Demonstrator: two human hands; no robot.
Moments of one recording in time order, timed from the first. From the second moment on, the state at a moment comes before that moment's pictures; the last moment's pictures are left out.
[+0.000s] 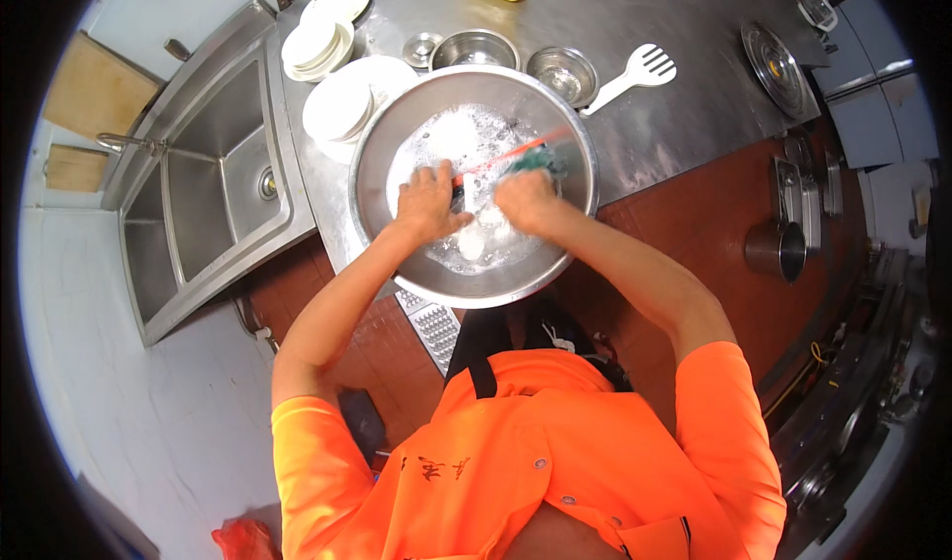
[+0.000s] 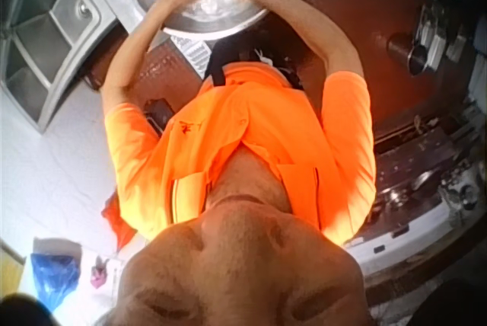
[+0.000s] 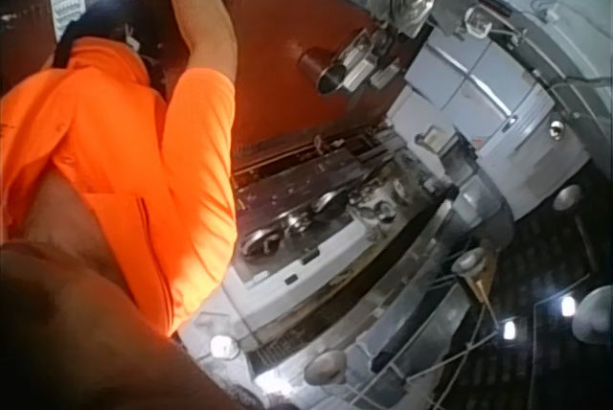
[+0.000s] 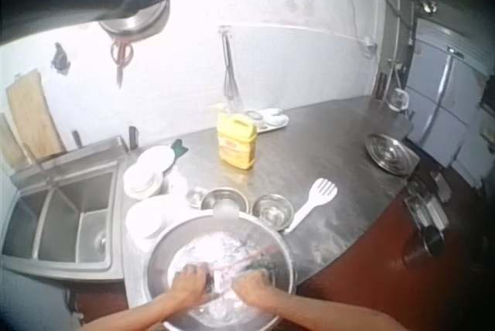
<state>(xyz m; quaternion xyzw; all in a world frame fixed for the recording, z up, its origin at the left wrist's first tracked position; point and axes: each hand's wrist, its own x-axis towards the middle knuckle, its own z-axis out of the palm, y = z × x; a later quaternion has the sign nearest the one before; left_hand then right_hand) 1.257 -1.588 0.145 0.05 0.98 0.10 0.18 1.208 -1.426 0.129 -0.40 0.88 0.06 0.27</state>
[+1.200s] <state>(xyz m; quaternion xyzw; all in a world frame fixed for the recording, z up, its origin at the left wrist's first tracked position) 1.217 -1.607 0.139 -0.10 0.80 0.59 0.00 1.210 -1.398 0.116 -0.47 0.88 0.04 -0.03</state>
